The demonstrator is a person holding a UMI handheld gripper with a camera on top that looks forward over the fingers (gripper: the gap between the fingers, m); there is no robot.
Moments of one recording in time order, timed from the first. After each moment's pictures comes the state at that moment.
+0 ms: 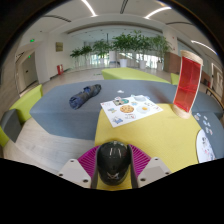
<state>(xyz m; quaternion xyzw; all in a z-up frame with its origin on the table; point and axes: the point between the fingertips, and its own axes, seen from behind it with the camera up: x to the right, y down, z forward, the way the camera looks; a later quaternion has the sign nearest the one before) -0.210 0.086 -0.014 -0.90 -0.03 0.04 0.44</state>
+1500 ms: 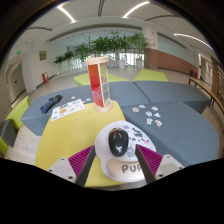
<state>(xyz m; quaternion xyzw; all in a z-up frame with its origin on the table) 0.108 -0.038 0.057 -0.90 0.04 0.01 0.44</state>
